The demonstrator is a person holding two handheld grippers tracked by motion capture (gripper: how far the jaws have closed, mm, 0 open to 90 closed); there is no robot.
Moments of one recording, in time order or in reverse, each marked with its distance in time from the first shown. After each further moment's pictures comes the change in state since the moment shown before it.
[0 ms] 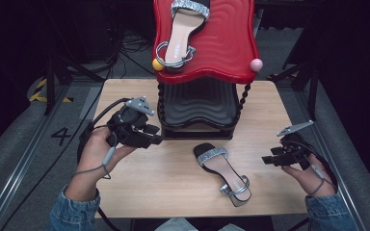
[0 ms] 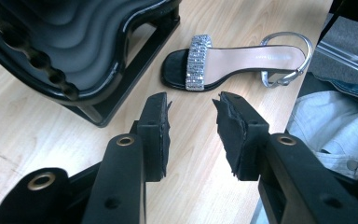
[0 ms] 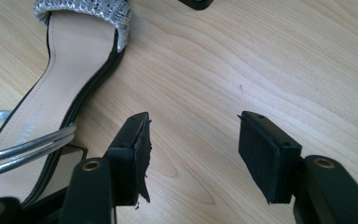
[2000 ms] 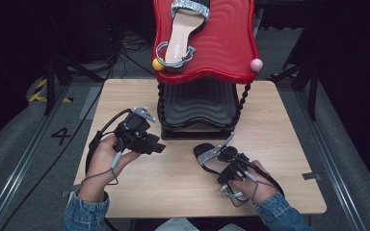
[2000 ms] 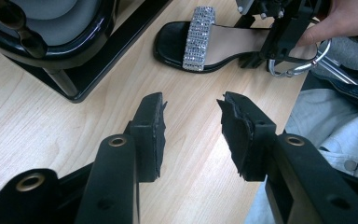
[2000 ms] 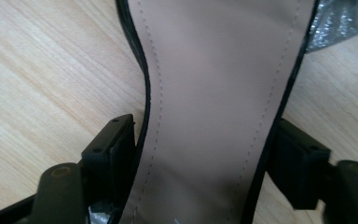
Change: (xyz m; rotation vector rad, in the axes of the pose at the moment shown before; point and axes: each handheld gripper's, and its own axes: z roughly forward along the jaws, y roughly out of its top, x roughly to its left) left arm 0.020 -0.021 0.038 0.050 -0.089 -0.112; right arm 0.111 0.049 0.118 0.402 -0.014 -0.065
